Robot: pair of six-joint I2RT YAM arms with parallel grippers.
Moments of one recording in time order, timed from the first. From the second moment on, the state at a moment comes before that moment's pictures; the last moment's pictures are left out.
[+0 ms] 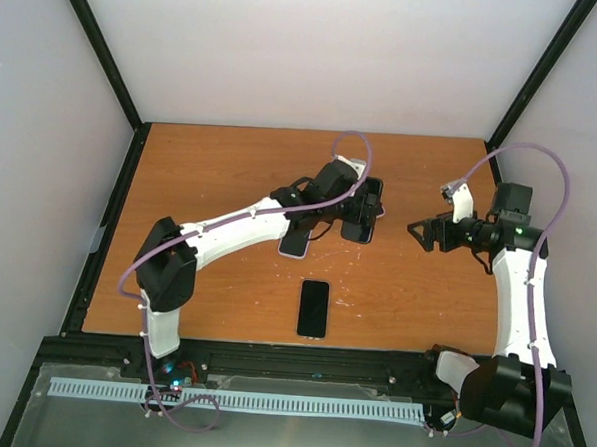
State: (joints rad) left arm -0.91 1.90 1.62 -0.38 -0.04 -0.48; right arm -0.24 1.13 1.04 -0.90 -0.69 -0.43
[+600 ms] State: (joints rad) left arm -0.89 1.87 1.56 -0.04 -0.08 -0.59; right arm -0.01 1.31 1.12 -0.82 -0.95 -0.31
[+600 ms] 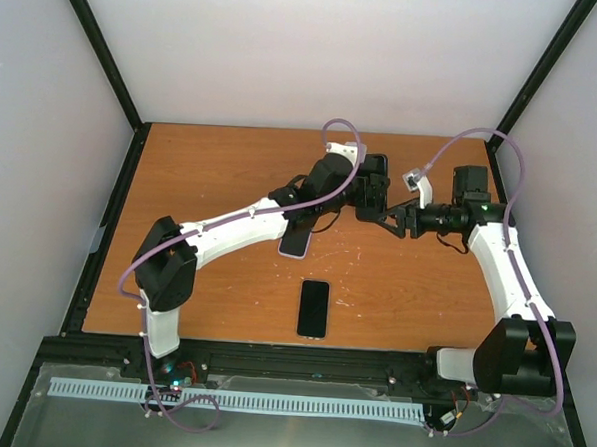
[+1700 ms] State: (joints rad) left arm -0.44 1.42 1.04 0.32 0.37 -0.59; right arm 0.03 1.39 1.22 -0.93 -0.98 -0.45
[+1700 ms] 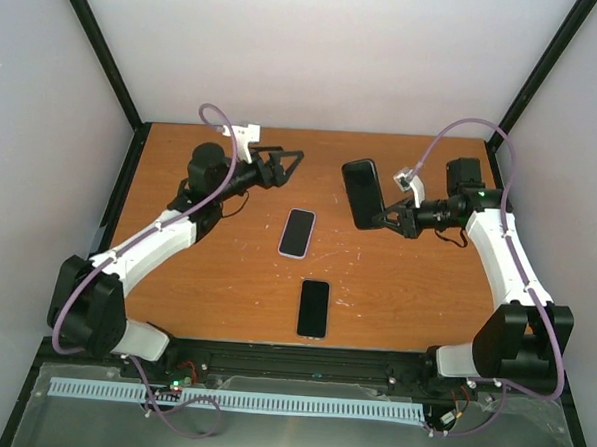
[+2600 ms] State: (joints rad) left arm -0.60 1.75 1.15 0.85 1.03 -0.77; right arm 0.03 1.38 1.22 -1.21 -1.22 -0.73
